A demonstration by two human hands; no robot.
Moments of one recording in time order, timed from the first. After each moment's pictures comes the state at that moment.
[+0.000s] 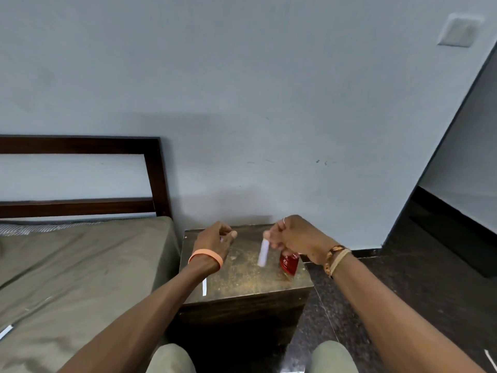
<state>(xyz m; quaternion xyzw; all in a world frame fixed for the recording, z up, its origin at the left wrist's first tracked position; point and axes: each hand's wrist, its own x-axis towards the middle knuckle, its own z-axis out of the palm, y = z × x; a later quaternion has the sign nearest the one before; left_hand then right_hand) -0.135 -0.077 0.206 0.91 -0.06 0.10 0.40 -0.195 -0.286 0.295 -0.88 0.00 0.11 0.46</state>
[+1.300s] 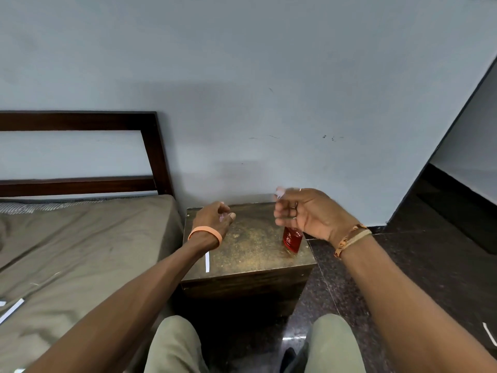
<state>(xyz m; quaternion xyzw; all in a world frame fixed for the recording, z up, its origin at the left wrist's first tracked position) -0.129 -0.078 0.205 0.92 -0.04 0.09 0.37 -0.186 -0.304 0.292 -0.67 0.04 0.17 0.72</state>
